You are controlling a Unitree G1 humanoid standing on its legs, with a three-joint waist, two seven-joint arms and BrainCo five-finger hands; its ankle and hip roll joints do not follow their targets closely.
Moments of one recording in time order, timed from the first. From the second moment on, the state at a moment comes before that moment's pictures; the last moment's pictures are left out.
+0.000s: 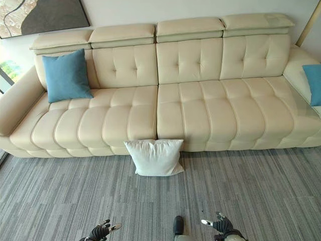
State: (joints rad) left arm -0.03 0.16 -0.22 1.24 -0.26 -0.19 0.00; right arm -0.06 -0.34 0.23 1.13 0.26 -0.12 -0.04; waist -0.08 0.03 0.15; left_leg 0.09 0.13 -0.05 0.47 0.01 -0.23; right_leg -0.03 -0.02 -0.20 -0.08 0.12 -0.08
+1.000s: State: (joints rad) left arm 0.03 0.24 -0.21 1.22 -0.26 -0.17 0.00; right arm -0.02 -0.23 0.26 1.17 0.25 -0.11 -0.04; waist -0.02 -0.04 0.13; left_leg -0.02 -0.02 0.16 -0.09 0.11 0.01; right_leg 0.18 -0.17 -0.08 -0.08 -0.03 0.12
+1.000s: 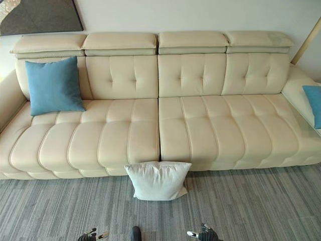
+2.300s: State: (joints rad) left arm -0.07 0.27 -0.26 1.18 -0.22 -0.17 0.03; right arm -0.10 -0.32 0.38 1.05 0.19 -0.10 -0.07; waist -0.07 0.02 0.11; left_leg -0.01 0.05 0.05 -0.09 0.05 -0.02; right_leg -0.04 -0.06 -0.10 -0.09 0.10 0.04
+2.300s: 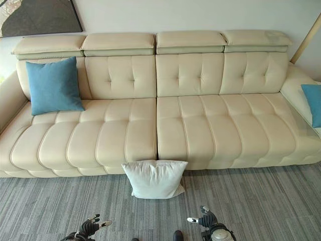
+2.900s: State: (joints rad) left arm -0.57 0.49 -0.35 1.22 -0.22 -0.19 0.12; right arm -0.66 -0.43 0.46 1.05 0.22 -0.13 -0.20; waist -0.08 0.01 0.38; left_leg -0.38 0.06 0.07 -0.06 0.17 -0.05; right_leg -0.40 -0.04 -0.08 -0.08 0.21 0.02
